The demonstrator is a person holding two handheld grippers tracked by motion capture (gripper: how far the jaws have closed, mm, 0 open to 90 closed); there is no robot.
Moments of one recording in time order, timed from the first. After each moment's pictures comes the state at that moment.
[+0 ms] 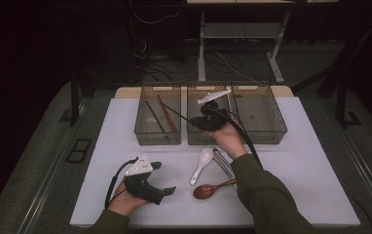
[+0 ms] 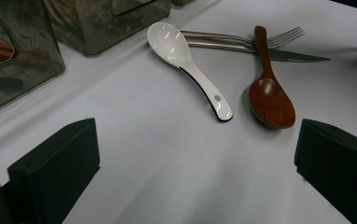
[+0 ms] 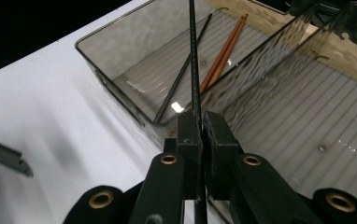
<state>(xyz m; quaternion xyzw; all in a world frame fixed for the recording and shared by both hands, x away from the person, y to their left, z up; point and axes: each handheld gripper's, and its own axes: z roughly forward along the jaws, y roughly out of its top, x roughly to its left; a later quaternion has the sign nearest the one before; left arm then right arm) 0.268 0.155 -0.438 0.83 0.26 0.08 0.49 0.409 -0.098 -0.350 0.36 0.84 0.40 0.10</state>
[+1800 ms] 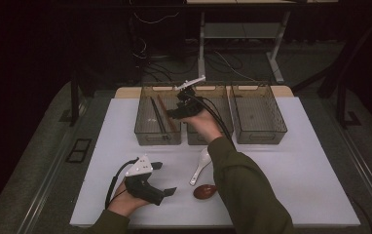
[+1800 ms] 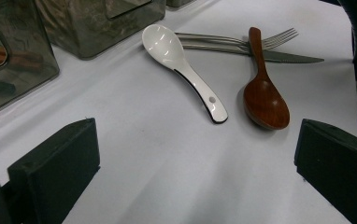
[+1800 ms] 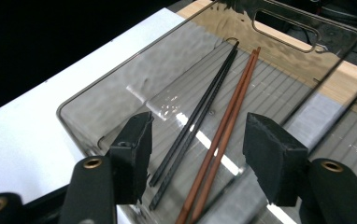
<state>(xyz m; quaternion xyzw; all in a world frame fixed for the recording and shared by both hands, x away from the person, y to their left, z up) 0.268 0.154 -0.437 0.83 0.25 0.07 0.49 0.456 -0.042 -0.348 0.37 0.83 0.41 0.09</state>
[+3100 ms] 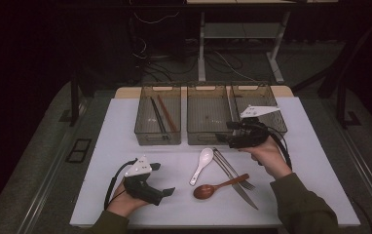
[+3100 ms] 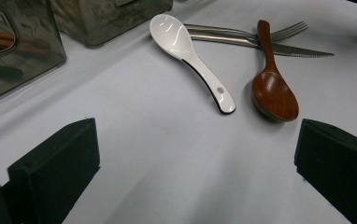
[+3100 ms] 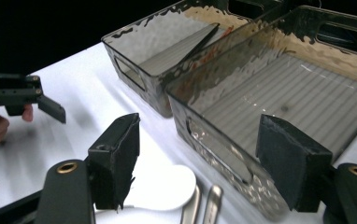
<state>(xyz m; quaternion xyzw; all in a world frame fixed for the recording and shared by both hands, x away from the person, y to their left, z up) 0.268 0.158 -0.442 0.83 0.27 0.07 0.48 0.356 -0.201 -0.358 0.34 0.80 0.48 0.09</state>
